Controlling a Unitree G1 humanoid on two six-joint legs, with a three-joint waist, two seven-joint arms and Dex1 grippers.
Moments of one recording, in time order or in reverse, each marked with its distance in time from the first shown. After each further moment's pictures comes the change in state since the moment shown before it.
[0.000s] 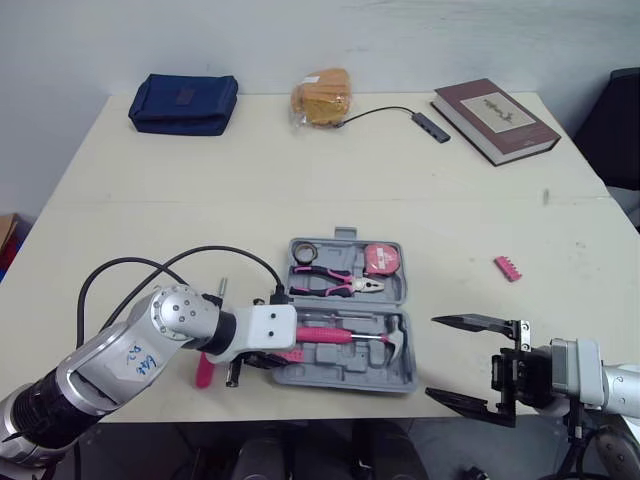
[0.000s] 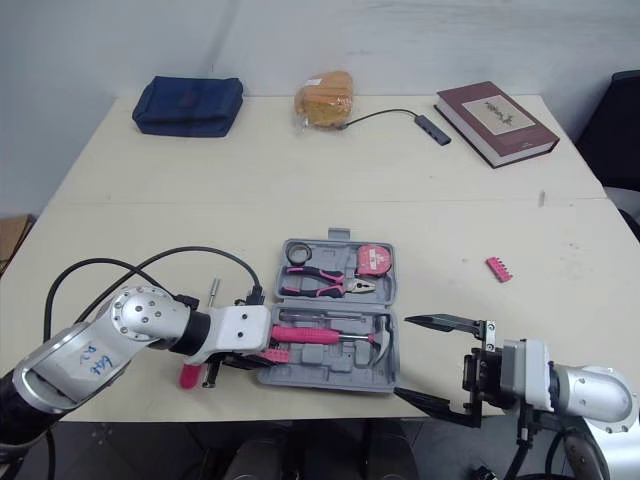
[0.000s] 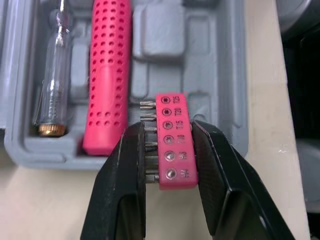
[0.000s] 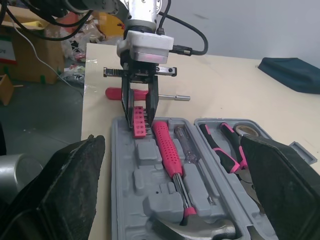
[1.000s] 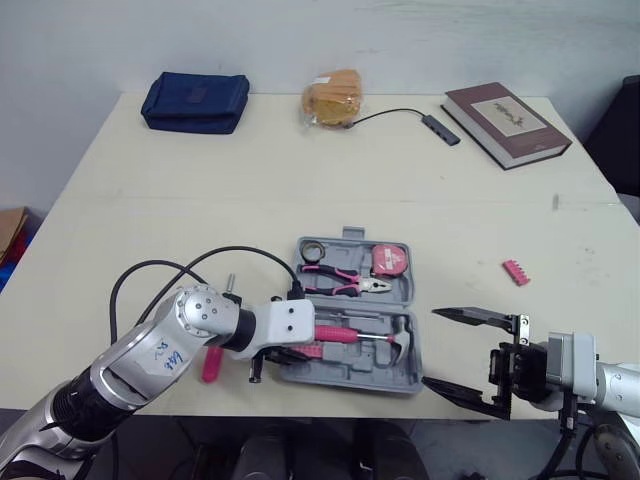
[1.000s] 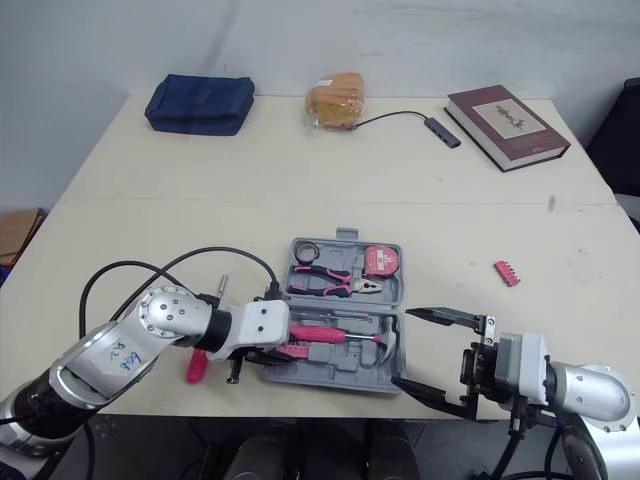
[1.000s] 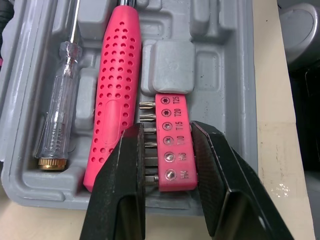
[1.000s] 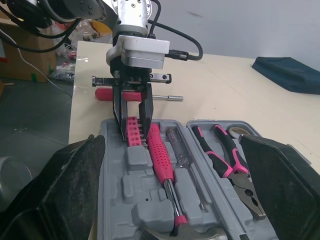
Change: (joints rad) left arm -0.016 -0.135 -0.021 0.035 0.033 0.039 0.002; right arm -0.016 0.008 0.000 -0.006 -0.023 0.018 -0.058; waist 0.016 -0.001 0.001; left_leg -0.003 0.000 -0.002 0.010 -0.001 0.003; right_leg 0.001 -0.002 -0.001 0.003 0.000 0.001
